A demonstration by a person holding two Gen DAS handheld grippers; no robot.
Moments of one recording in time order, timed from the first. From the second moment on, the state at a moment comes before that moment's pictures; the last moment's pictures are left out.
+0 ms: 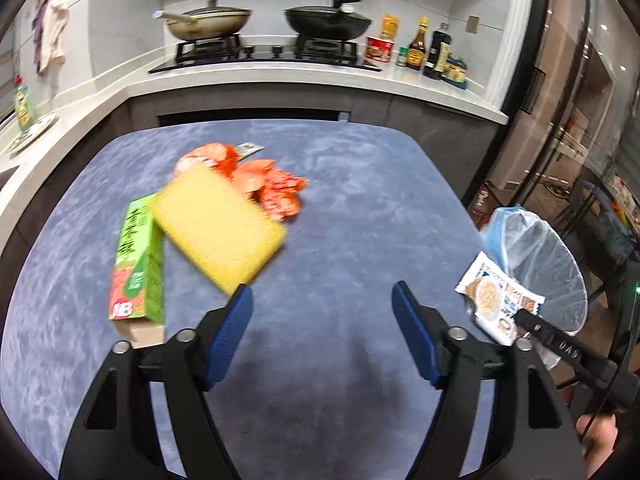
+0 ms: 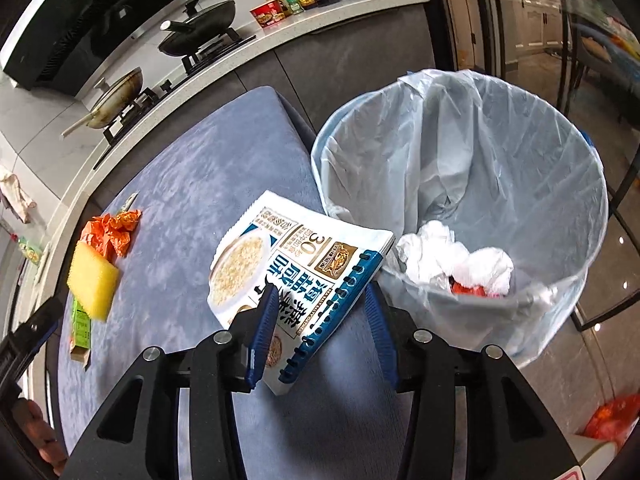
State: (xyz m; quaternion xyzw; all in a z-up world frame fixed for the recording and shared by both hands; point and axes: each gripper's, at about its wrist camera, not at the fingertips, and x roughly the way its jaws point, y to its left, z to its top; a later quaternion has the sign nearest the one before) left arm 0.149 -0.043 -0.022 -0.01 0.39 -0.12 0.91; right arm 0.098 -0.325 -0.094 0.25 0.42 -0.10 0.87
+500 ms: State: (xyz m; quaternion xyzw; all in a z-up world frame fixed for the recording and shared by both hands) left arm 0.180 0.068 -0.044 -0.06 0.41 0.01 0.91; right arm 0.114 -0.267 -0.058 0.22 0.40 -0.01 0.89
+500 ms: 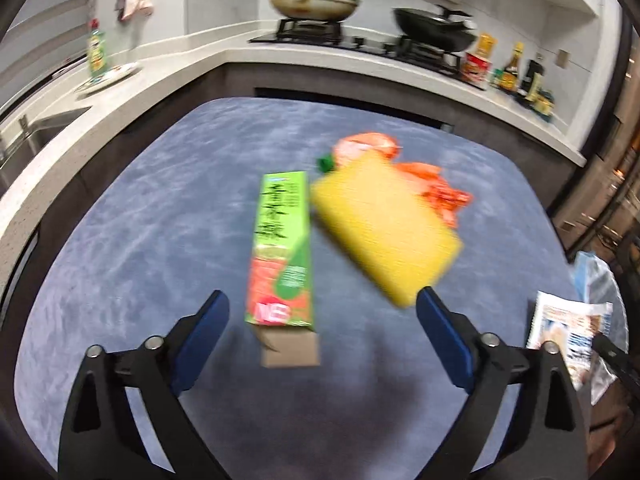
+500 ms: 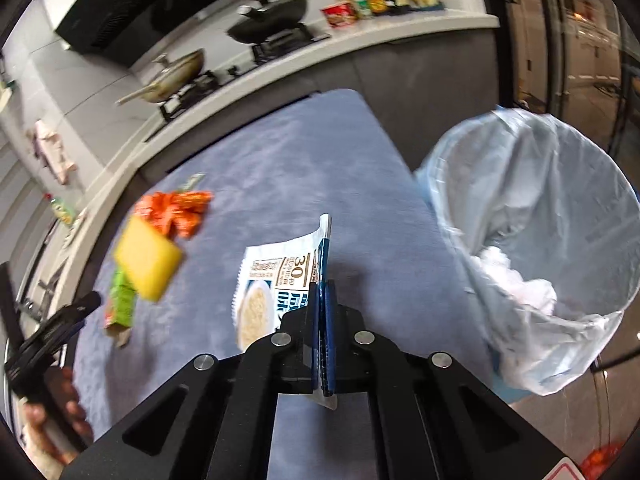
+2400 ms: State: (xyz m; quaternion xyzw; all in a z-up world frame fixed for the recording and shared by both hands) left arm 0.131 -0.086 0.089 -0.02 0.31 -0.24 0.92; right arm 0.049 -0.338 0.030 0.25 0.29 -0.08 0.92
